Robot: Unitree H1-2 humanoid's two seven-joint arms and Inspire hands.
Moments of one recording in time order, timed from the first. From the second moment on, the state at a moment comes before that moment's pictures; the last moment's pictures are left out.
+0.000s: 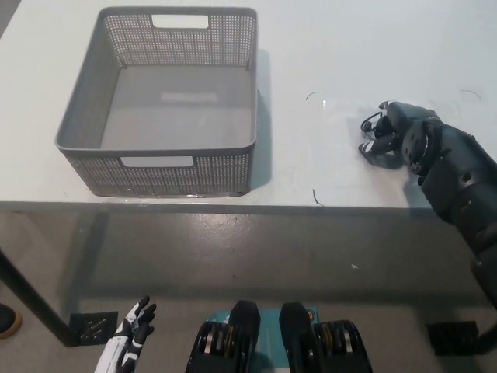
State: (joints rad) left_arm 0.16 0.14 -0.04 0.11 0.04 -0.26 -0.06; right_arm -1.15 -0.22 0.49 1.37 -0.61 0.19 0.11
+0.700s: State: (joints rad) left_arm 0.12 0.14 -0.03 0.11 0.04 -0.26 -0.06; right_arm -1.10 -0.22 0.39 1.39 -0.55 0.06 -0.18
